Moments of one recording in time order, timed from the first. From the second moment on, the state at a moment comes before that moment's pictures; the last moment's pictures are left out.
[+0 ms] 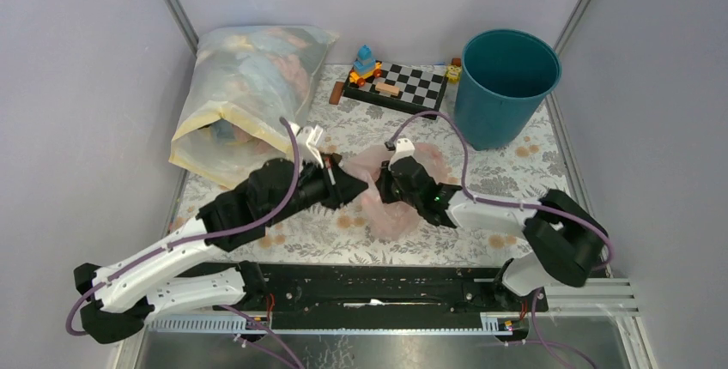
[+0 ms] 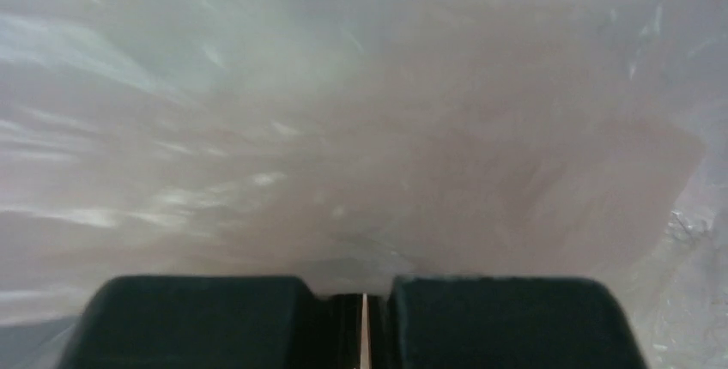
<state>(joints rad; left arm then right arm) -1.08 0.82 0.94 -0.40 -0.14 -0.78 0.89 1.44 0.70 0.19 0.16 0.55</state>
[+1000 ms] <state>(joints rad) -0.81 1.08 1.46 -0.22 -0.02 -0.94 0.86 1.50 1.10 -0.13 0.50 0.64</state>
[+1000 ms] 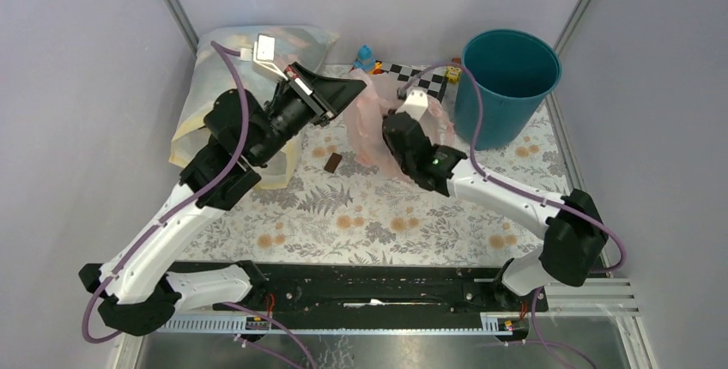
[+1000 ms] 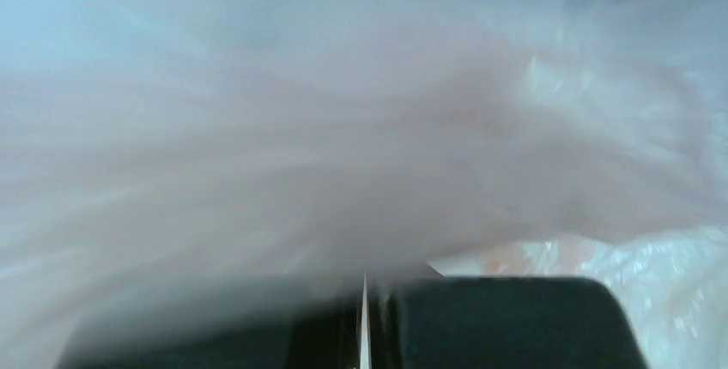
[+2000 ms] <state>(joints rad) -0.82 0.87 1.06 -0.31 -0.08 -0.82 0.85 1.11 0.89 -0.35 0.57 0.45</state>
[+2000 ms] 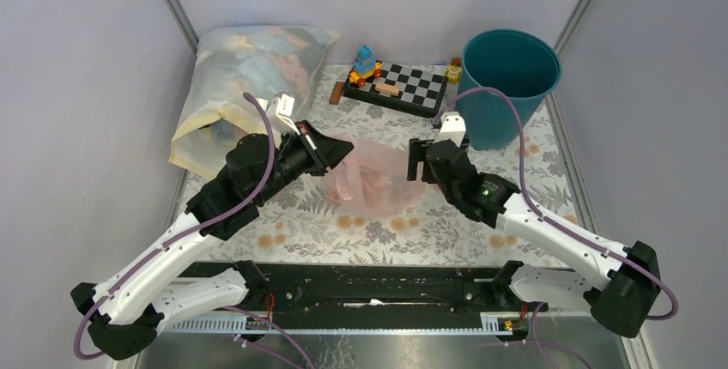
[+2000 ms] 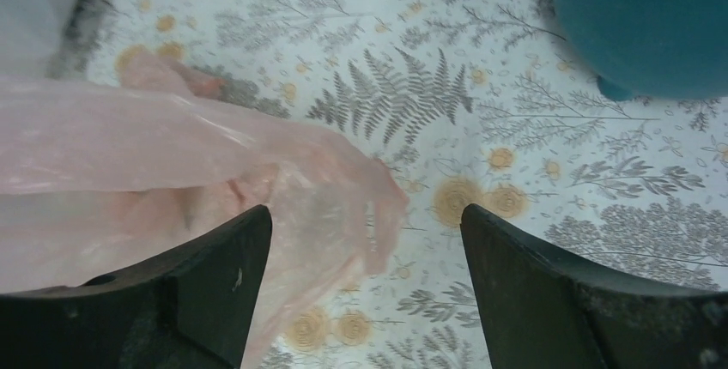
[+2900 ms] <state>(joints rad) -0.82 0.65 1.04 -0.74 0.08 -0.64 0.71 1.30 0.71 -0.09 0.10 0.28</state>
